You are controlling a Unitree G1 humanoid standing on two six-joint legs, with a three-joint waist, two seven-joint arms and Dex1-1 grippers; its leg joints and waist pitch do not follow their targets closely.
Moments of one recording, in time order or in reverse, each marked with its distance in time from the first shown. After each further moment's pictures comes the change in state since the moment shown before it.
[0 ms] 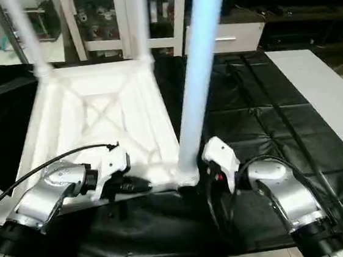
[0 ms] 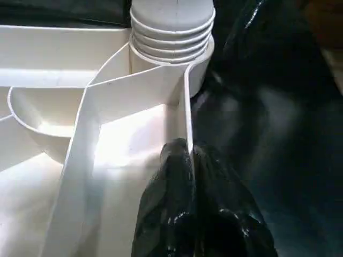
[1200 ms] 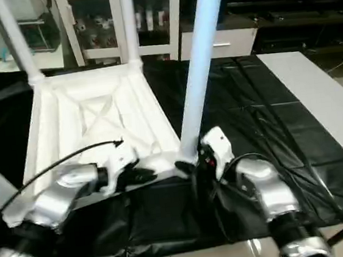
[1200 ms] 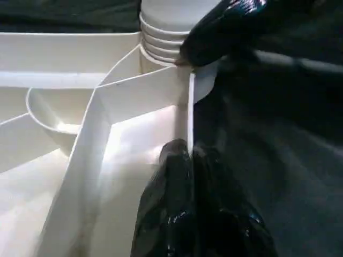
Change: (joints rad) left arm -0.050 -0.151 0.047 0.133 0.054 0.034 0.318; right arm -0.120 0.249 -0.130 0.316 -0.012 -0.080 -0.374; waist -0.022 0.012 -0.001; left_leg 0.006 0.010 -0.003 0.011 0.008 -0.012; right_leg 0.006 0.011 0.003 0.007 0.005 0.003
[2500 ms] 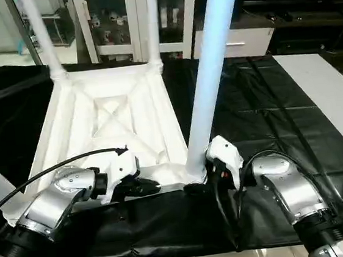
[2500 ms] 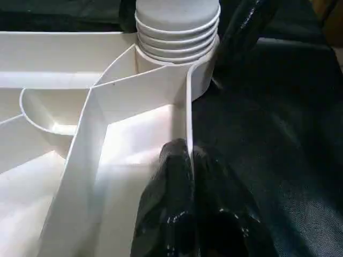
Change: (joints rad) left arm 0.069 0.115 -0.085 -0.142 -0.054 -0.054 -0.202; right arm 0.057 -0.269 0.132 -0.186 -0.002 0.017 0.420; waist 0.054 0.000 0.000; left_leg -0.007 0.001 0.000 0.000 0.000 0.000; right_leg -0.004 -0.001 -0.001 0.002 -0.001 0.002
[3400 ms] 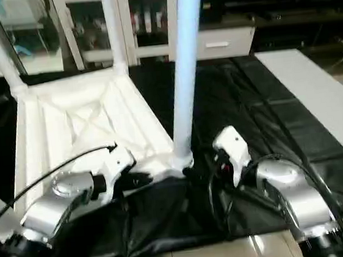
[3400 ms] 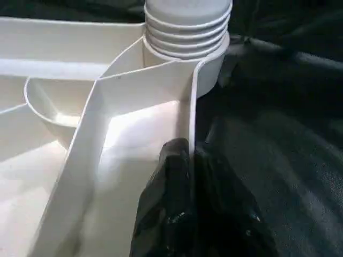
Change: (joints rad) left arm 0.048 -0.025 0.055 -0.094 -0.016 0.193 0.231; right arm 0.124 0.054 -0.120 -0.250 0.056 0.178 -0.267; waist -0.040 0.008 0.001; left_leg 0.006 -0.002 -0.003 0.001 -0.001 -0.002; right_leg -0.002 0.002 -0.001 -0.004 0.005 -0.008
